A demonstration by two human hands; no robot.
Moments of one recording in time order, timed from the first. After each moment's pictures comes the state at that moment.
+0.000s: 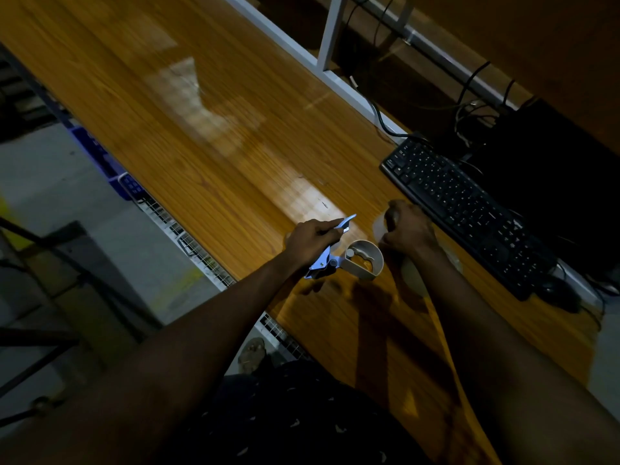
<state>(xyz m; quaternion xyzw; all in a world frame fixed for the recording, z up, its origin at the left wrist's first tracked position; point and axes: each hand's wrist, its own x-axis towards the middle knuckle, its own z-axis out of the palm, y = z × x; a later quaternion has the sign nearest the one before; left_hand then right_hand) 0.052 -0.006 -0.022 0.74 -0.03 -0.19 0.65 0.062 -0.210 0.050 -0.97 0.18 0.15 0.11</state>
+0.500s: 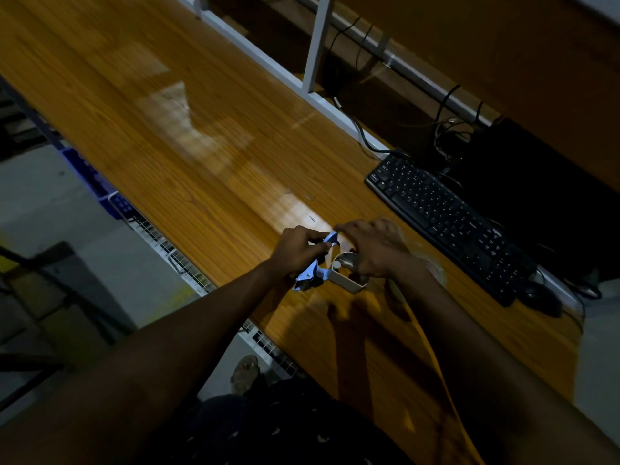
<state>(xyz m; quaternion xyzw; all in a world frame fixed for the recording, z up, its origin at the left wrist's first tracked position) 0.067 0.000 -0.015 0.81 -0.16 -0.13 0.55 0.049 -0.189 0.058 -0.97 -0.09 0.21 -0.02</state>
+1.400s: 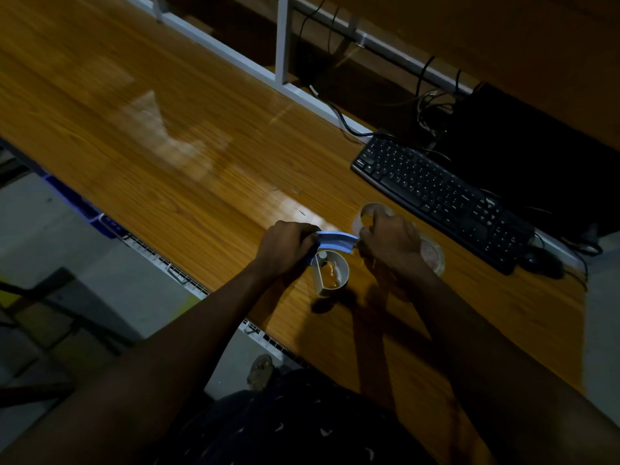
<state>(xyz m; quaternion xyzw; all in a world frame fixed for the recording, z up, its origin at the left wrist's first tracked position) 0.073 0.008 -0.010 0.90 -0.27 -0.01 0.35 0.029 -0.203 0.052 -0.98 0.17 0.06 0.08</state>
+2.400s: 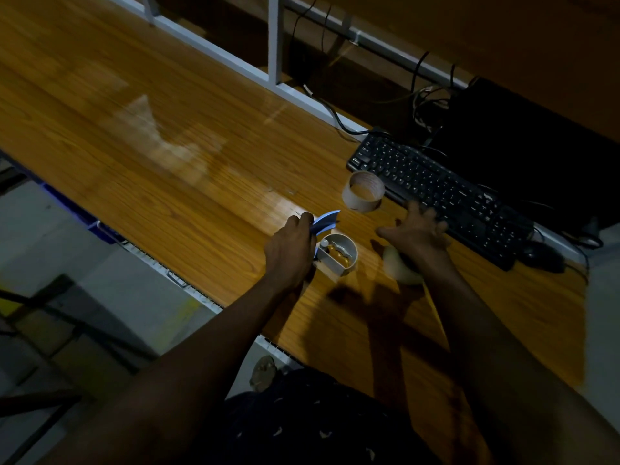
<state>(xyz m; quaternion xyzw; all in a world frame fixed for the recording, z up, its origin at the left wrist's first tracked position) 0.048 -0.021 0.005 0.95 -0.16 0.04 0.27 0.027 -0.239 0.066 -0.92 0.35 0.12 0.12</state>
